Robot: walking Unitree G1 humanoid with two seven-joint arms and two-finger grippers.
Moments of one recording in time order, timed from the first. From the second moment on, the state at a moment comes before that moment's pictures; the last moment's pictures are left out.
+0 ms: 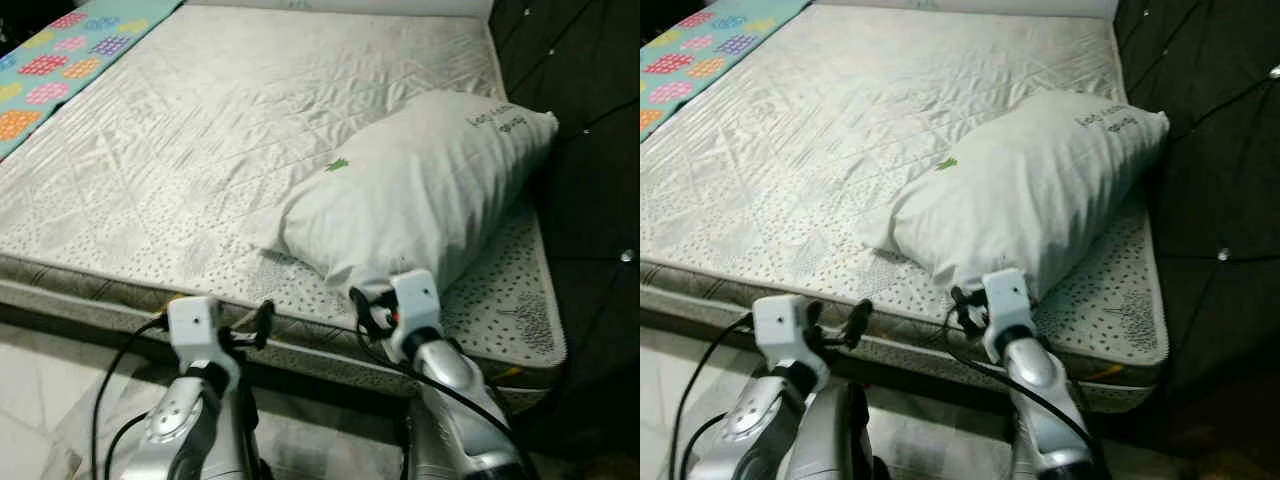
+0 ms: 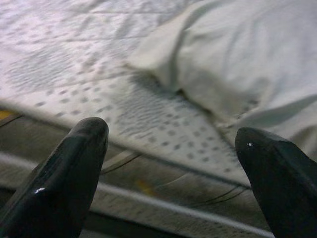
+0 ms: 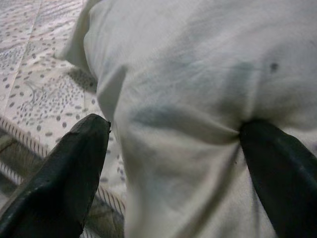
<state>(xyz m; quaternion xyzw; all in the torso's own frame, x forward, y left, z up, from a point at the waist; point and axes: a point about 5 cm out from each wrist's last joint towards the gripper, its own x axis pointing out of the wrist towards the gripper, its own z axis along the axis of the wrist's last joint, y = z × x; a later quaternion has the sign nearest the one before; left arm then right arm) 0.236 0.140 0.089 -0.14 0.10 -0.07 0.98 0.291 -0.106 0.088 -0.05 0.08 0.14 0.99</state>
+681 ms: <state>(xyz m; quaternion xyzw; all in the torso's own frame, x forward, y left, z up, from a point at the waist) 0.235 0.140 0.087 -0.14 0.11 -0.07 0.98 0.297 -0.137 0.089 -0.13 0.09 0.04 0.99</state>
